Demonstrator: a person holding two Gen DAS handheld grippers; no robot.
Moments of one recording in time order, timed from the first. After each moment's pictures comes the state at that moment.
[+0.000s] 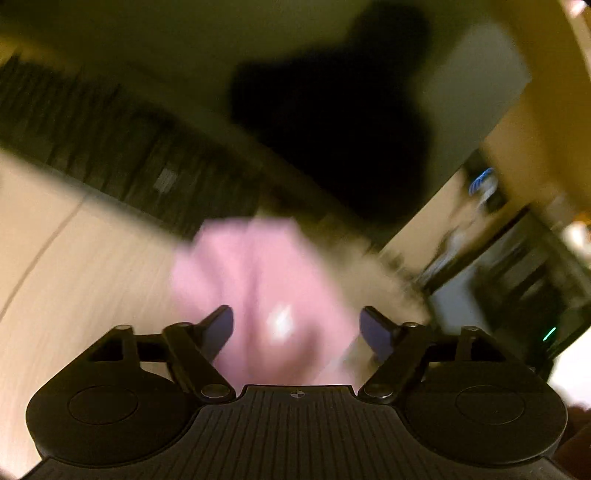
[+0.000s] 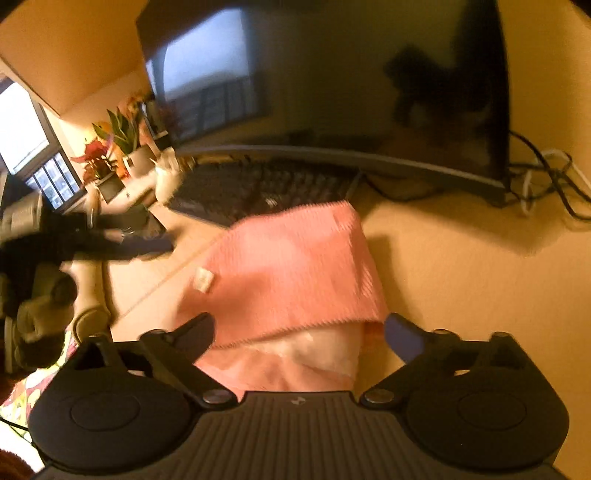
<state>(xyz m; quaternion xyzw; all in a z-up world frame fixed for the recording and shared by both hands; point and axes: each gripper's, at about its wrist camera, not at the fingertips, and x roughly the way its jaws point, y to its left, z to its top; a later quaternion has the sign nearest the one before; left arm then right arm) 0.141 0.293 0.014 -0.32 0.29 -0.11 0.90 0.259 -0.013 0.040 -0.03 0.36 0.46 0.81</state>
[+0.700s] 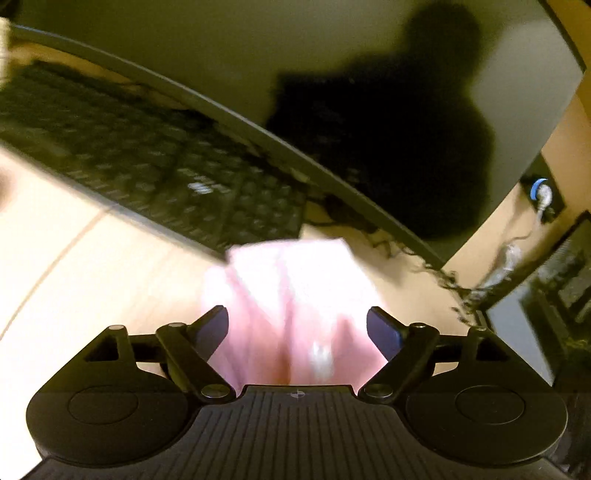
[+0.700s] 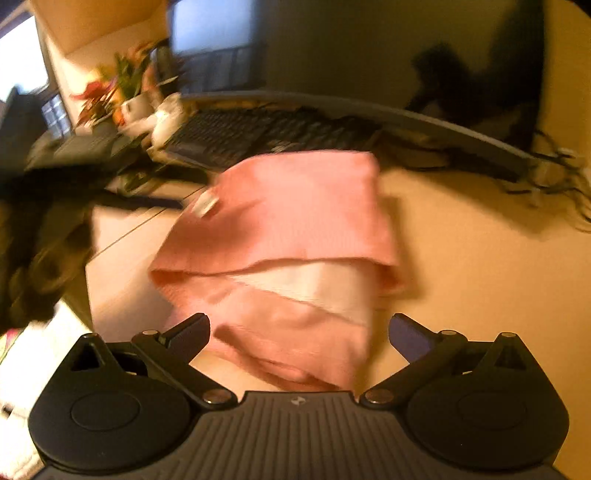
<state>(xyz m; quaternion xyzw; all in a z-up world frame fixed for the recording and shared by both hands) 0.159 0.284 -0.010 -0.30 0.32 0.01 0.90 0.244 -0.013 0.019 -0.10 0.37 0.44 0.81</state>
